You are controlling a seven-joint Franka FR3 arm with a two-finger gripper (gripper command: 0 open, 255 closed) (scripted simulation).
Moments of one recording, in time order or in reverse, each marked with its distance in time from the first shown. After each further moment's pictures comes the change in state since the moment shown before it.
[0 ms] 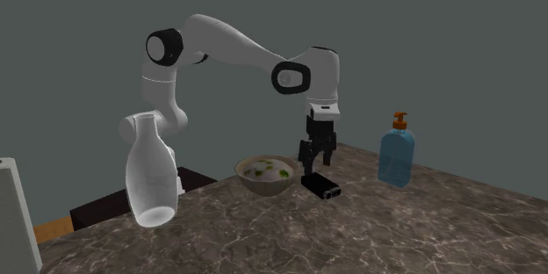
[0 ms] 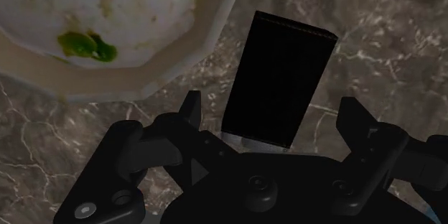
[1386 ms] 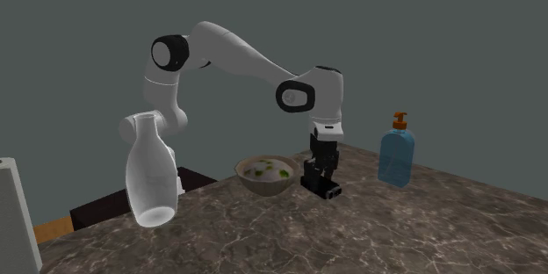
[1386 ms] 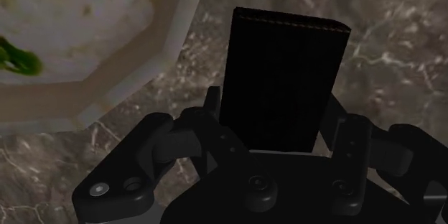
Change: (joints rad) arm 0.008 0.083 -0.005 -0.009 -0.012 0.084 0.024
